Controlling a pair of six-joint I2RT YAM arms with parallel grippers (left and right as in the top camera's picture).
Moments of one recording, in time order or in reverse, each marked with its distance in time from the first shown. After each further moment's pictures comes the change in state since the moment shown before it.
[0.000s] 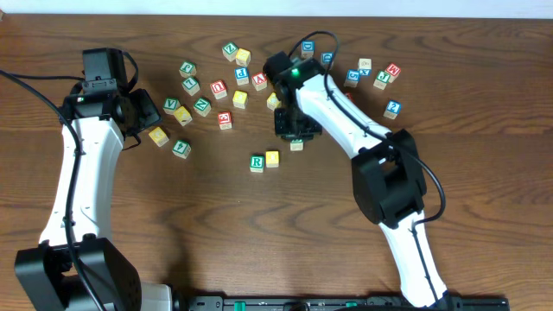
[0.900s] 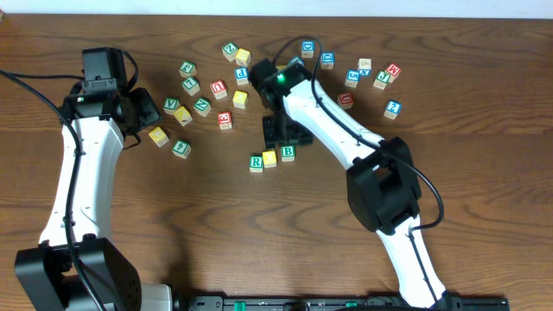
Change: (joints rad) left arm 0.000 0.000 0.000 0.011 0.000 0.000; right arm 0.058 -0.019 0.070 -0.077 0.000 -0.011
